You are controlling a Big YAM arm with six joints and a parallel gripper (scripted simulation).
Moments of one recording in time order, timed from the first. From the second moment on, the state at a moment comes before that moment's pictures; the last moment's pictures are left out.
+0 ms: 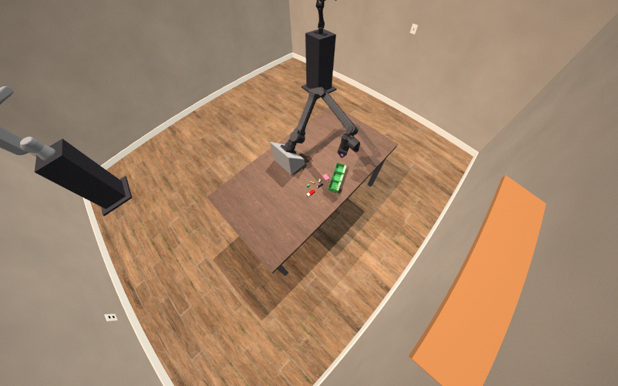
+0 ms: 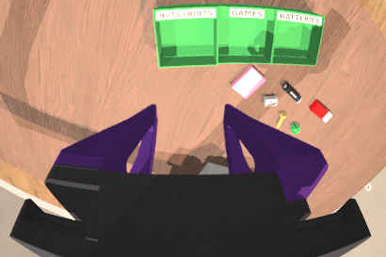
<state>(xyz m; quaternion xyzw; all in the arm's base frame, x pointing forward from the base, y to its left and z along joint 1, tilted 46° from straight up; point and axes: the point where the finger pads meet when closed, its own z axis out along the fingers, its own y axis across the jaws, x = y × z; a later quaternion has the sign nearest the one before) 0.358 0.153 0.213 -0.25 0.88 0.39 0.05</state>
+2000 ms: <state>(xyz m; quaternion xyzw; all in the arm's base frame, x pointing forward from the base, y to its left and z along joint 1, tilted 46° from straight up) 0.353 0.094 -0.036 0.03 0.92 0.38 -0.07</state>
